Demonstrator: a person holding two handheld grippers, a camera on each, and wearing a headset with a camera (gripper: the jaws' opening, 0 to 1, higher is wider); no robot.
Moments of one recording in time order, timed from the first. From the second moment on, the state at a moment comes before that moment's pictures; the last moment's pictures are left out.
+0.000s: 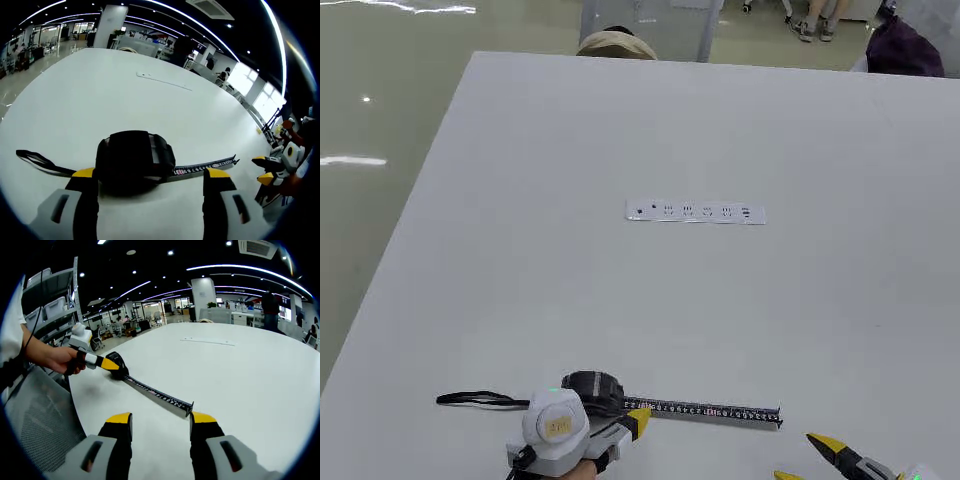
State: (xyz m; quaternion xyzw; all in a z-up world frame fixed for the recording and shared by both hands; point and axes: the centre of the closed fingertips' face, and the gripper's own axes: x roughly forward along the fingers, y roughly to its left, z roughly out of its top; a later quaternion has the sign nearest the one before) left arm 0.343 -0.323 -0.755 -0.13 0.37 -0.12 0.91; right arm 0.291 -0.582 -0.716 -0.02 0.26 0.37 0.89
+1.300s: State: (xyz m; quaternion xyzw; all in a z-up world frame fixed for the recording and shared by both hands) left arm 0.352 -0.314 -0.761 -0.16 0.39 -0.04 0.91; right arm 0.315 -0.583 -0.726 -0.03 0.27 0.38 0.88
